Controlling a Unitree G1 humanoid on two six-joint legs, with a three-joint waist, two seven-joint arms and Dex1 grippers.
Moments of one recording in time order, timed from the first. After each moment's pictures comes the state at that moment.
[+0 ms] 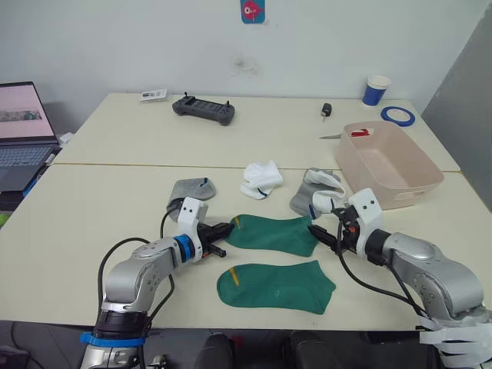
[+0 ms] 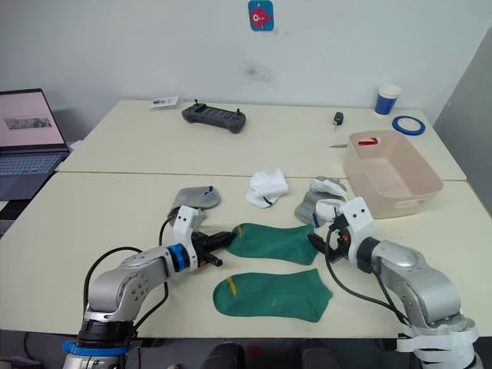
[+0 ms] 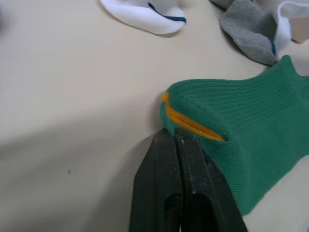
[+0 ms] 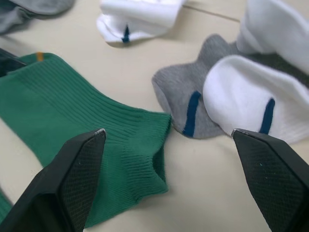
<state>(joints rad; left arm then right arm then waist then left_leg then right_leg) -0.25 0.39 0.07 -0.12 -0.47 0.81 -0.60 -0.21 -0.48 -0.01 -0.46 0.44 0.95 0.38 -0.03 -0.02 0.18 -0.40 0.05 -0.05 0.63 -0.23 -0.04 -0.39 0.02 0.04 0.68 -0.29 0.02</state>
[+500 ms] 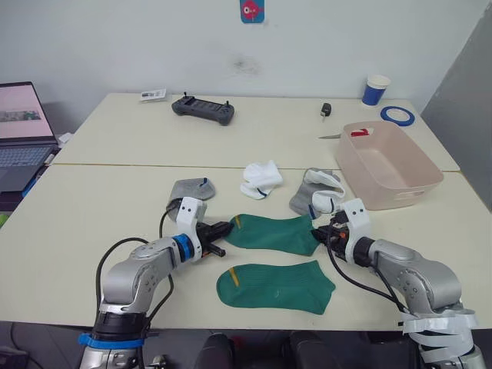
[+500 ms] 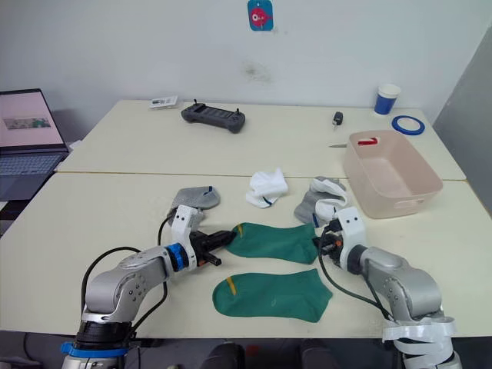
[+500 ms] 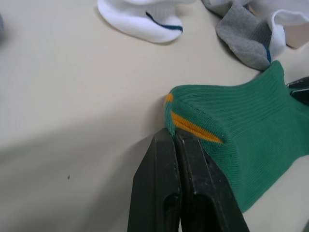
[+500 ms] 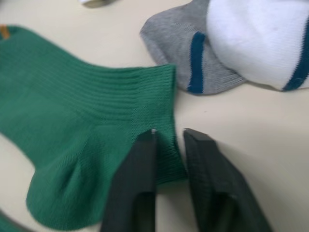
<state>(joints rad) -0.24 0.39 0.09 -0.17 -0.50 0.82 -0.58 -0.21 -0.42 -0.01 -0.39 0.46 1.03 0.37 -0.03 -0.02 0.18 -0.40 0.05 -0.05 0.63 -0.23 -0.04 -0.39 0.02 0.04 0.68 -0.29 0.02</state>
